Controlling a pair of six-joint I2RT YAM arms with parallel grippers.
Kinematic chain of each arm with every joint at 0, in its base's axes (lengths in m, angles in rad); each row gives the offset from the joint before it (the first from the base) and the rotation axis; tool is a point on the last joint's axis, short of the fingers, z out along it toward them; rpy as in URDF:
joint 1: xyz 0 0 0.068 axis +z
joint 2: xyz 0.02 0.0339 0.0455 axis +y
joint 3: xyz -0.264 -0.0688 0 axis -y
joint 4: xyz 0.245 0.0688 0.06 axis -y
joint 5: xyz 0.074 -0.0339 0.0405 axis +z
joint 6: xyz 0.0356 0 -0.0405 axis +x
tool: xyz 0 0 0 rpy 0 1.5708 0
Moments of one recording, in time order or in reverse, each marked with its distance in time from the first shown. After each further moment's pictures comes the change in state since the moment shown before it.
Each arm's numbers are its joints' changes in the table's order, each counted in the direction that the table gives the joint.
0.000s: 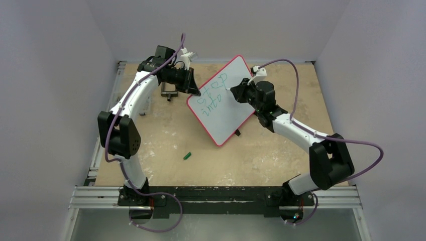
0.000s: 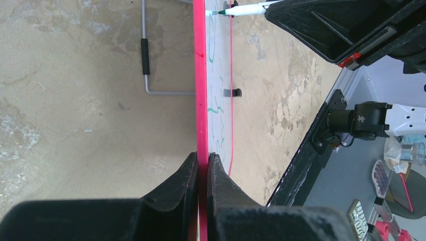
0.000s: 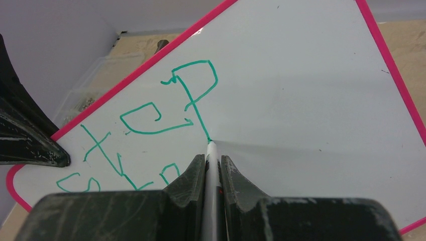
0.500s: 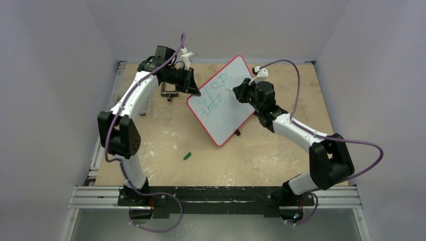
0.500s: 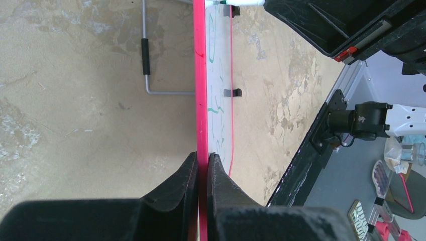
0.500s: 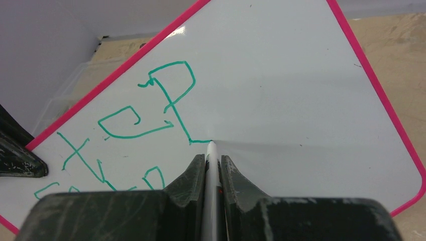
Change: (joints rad) left arm 0.000 0.000 0.000 0.000 0.003 0.000; right arm 0.000 0.001 -0.003 -0.016 -0.058 0.000
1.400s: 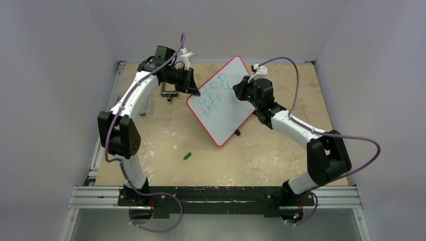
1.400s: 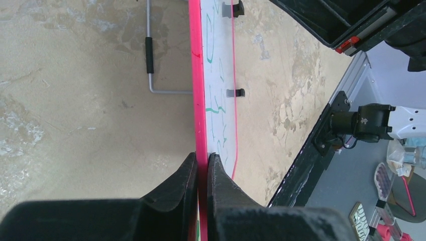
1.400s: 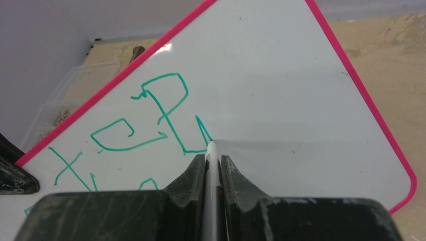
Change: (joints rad) left arm -0.001 0.000 0.000 -0.001 0.012 -0.004; right arm -0.004 0.050 0.067 -0.029 -0.021 0.001
